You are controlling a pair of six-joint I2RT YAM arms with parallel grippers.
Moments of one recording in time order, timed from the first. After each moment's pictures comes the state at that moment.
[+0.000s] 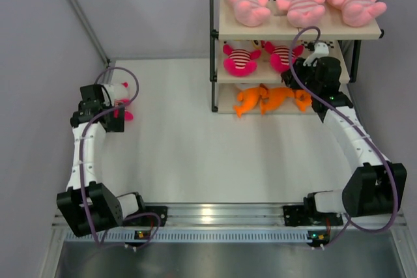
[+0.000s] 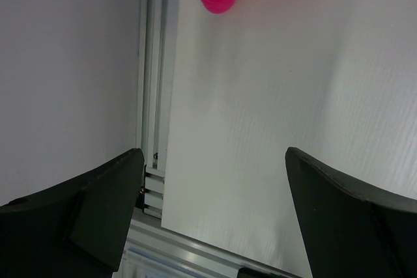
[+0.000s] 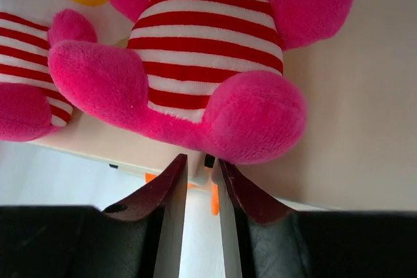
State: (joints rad) left arm 0.26 1.20 1.10 -0.79 -0.18 0.26; right arm 0.10 1.33 1.11 -0.08 -0.23 0.25
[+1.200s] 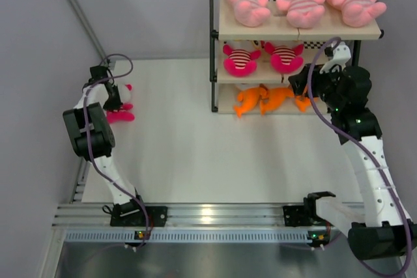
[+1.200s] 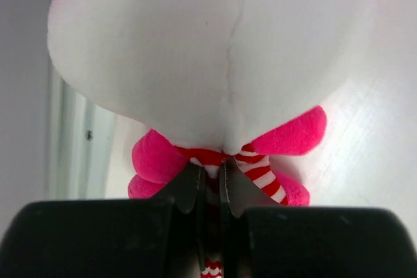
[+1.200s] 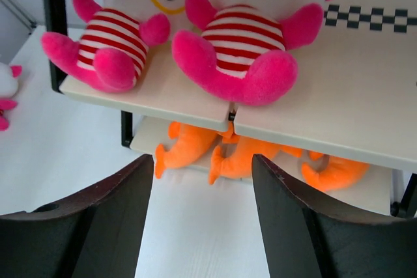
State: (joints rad) left arm 0.30 2.03 1.54 -0.52 -0.08 0.04; right arm 0.09 1.02 1.14 -0.34 -0.23 0.12
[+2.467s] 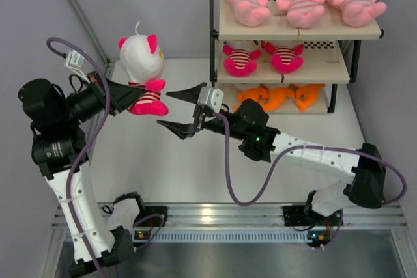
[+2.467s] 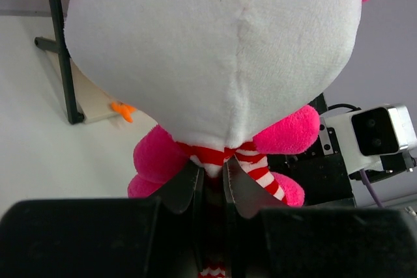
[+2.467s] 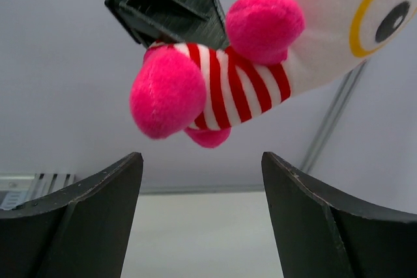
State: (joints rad) left arm 0.31 0.94 1.57 -0.69 1.11 -0.61; right arm 1.14 1.42 1.19 0.61 -0.25 -0.19
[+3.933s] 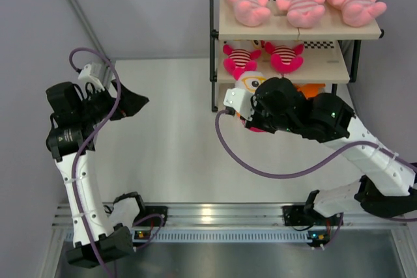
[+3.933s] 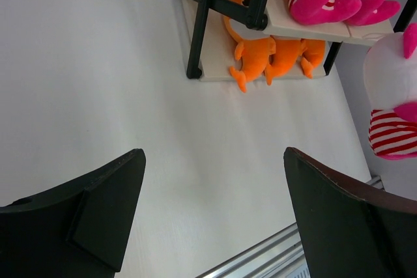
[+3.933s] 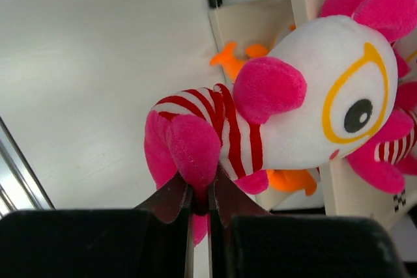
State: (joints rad) left arm 0.32 0.95 1.34 -0.83 0.79 -0.27; right arm 1.05 1.32 1.85 -1.27 0.24 -0.47
